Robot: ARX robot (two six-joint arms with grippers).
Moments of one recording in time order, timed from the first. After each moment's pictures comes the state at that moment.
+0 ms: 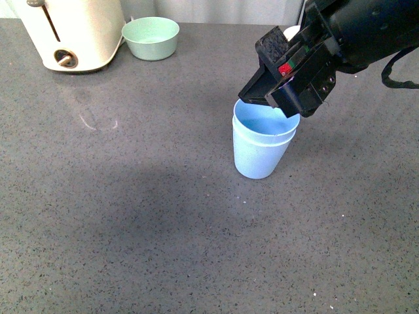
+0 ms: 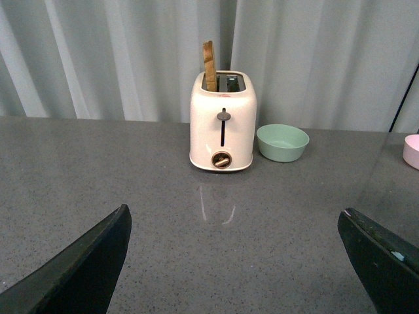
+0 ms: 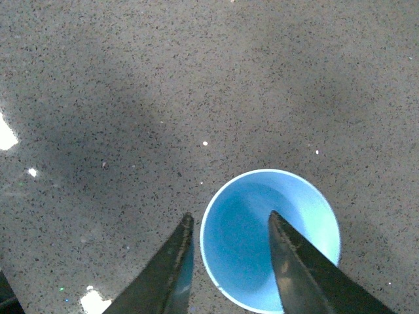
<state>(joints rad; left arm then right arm) 0.00 0.01 0.02 0.00 0.00 -0.01 0.43 1.67 1.06 -0.19 -0.29 -0.45</state>
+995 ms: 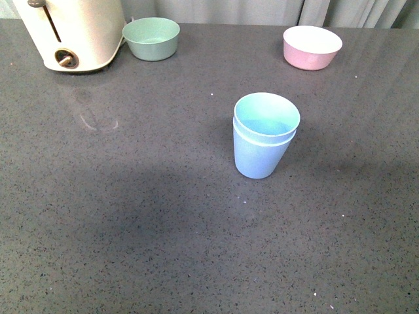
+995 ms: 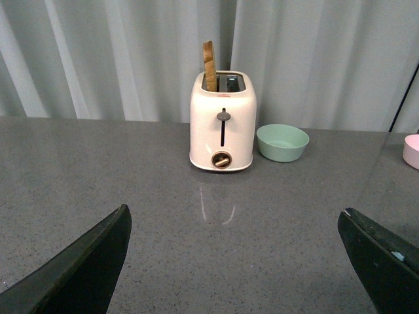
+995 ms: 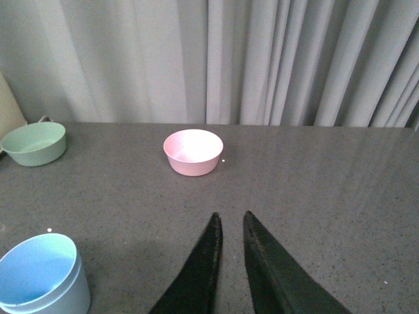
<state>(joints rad) 0.00 0.01 0.02 0.00 0.00 -0.01 0.18 0.77 0.21 0.55 0.17 -0.01</state>
